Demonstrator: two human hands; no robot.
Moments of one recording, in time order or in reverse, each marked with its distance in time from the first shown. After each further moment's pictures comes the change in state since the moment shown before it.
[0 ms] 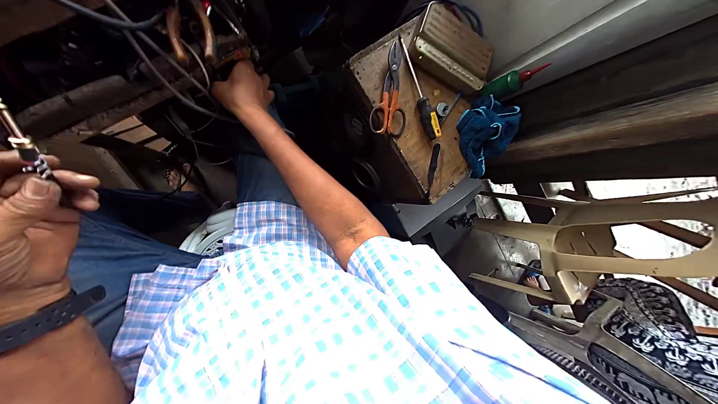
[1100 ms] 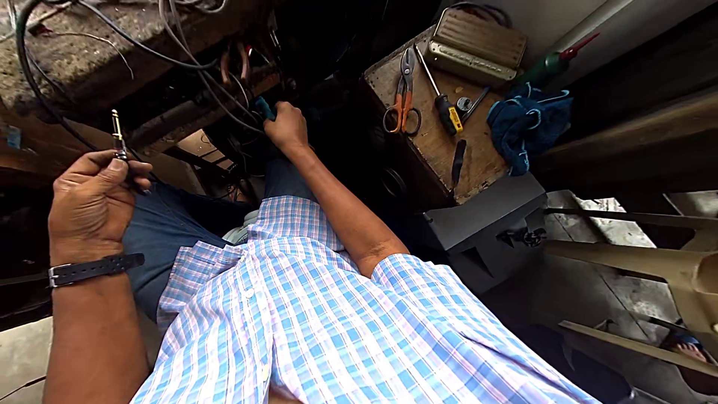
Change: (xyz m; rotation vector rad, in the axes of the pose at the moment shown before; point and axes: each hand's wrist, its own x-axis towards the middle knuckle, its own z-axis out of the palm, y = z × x) left_hand -0.008 0.061 0.041 0.203 0.193 -0.081; right_hand -0.048 0.046 -0.023 0.113 -0.013 -0.236
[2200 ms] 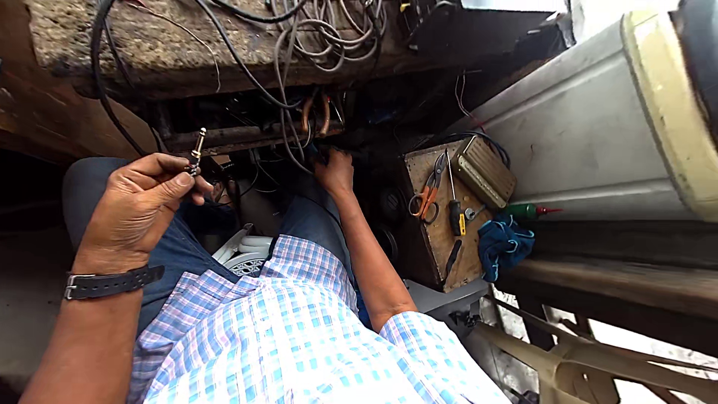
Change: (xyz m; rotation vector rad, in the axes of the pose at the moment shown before) left_hand 0.011 -0.023 -0.001 -0.279 -0.047 -0.006; right_hand 0.040 0.009 0.008 -0.363 -0.028 -0.054
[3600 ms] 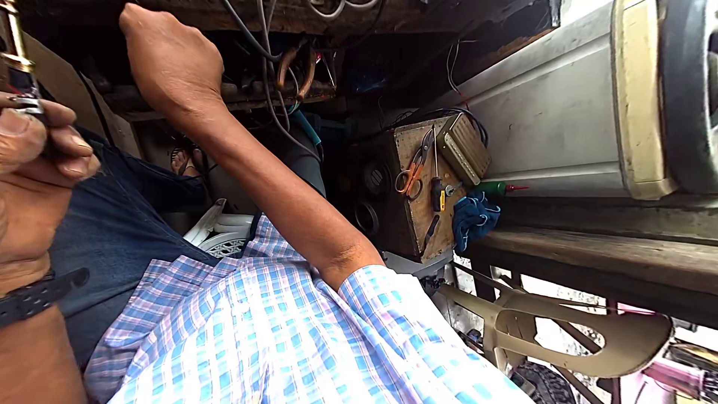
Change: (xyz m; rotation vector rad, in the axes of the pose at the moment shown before) left_hand 0.004 0.004 -0.041 -0.063 0.138 0.057; right_hand -0.013 -0.238 0.037 -0.222 -0.019 -0.392
